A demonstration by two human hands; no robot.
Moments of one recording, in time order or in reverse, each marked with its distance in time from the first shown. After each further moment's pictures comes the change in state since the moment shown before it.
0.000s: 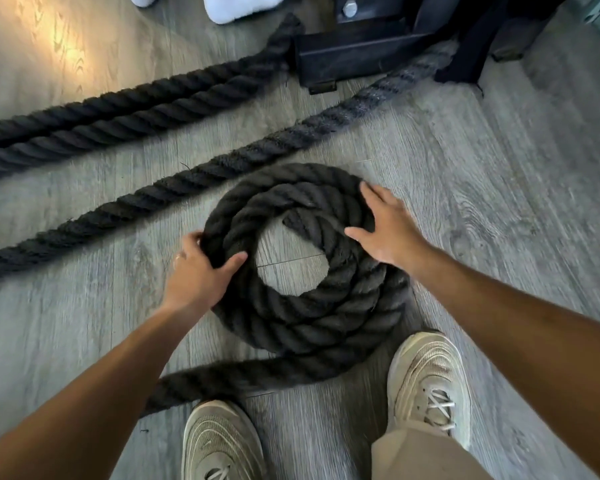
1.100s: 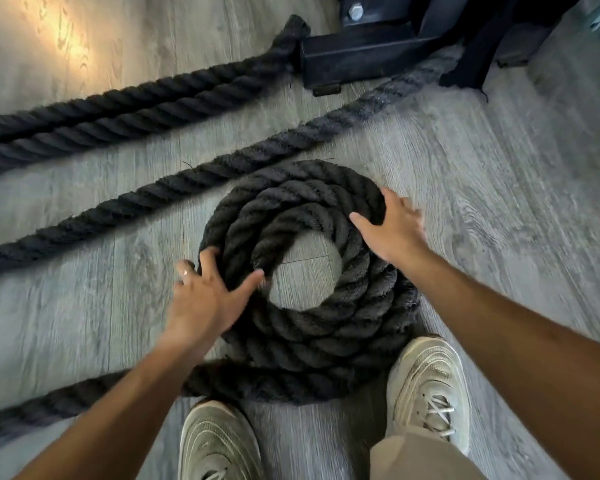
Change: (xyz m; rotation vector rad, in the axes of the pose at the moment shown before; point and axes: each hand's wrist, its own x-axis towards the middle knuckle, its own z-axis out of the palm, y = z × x) left_hand -0.032 0.001 0.010 0.404 -0.018 -0.002; right_hand 0.001 -0.010 -0.003 0.084 0.069 0.283
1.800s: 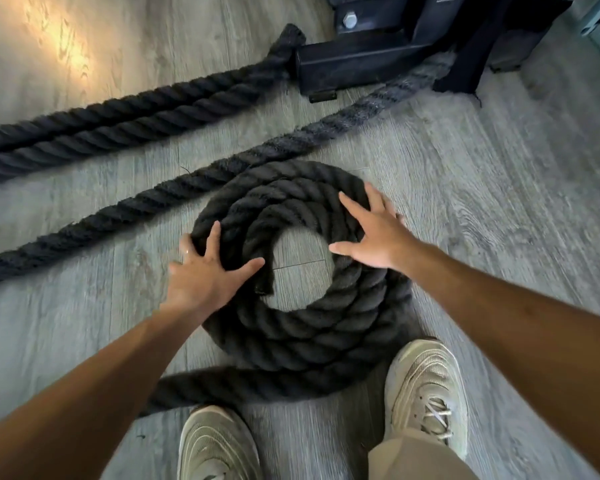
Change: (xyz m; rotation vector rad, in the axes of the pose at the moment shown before) left_hand 0.032 0.017 -0.016 0.193 -0.091 0.016; right_hand 0.007 -0.003 -0.002 -0.237 -0.267 -0.301
